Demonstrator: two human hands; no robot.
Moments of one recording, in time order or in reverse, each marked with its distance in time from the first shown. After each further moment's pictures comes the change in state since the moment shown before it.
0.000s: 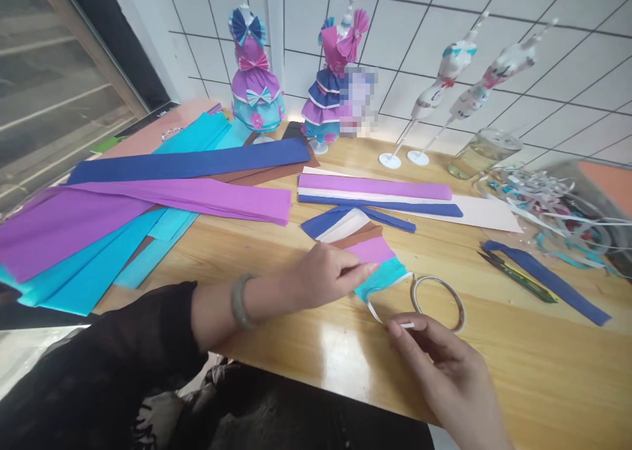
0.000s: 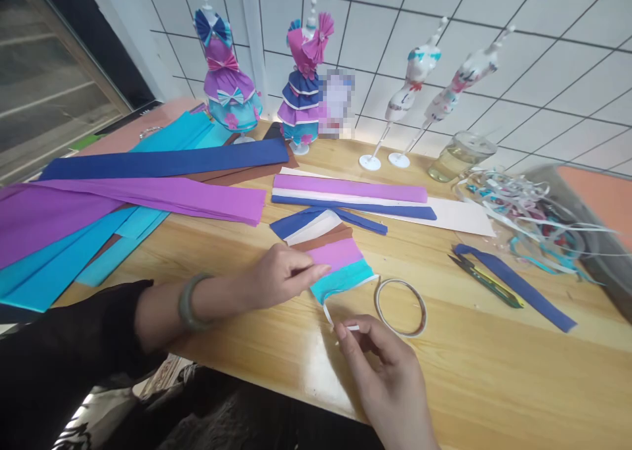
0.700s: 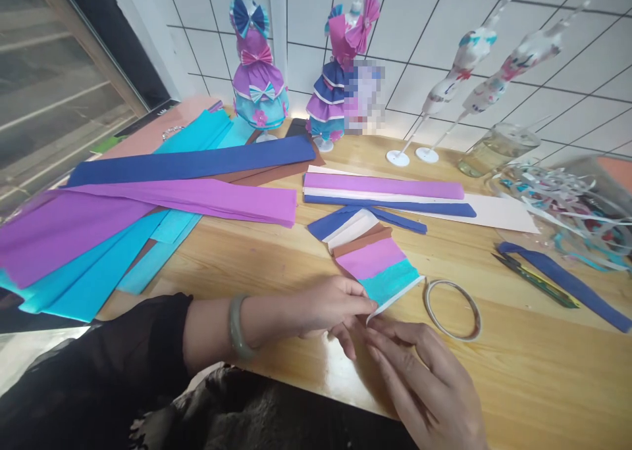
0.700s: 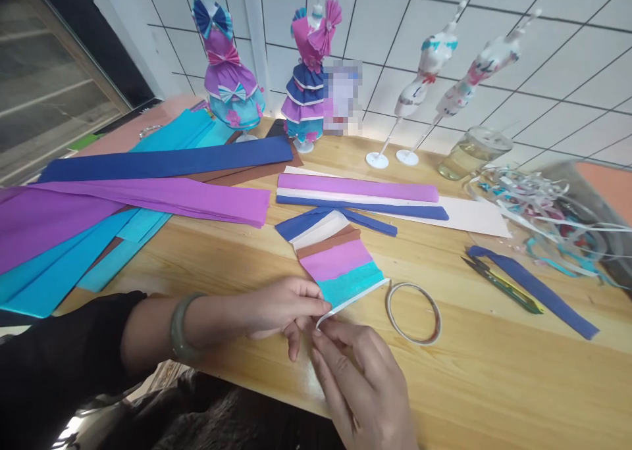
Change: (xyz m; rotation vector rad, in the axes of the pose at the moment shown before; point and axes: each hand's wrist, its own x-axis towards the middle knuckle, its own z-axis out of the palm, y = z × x) left_hand -0.014 -0.006 0.015 -0.948 -0.467 -0.748; right_hand 0.005 -0.013 0.020 -0.249 -0.018 -0.754
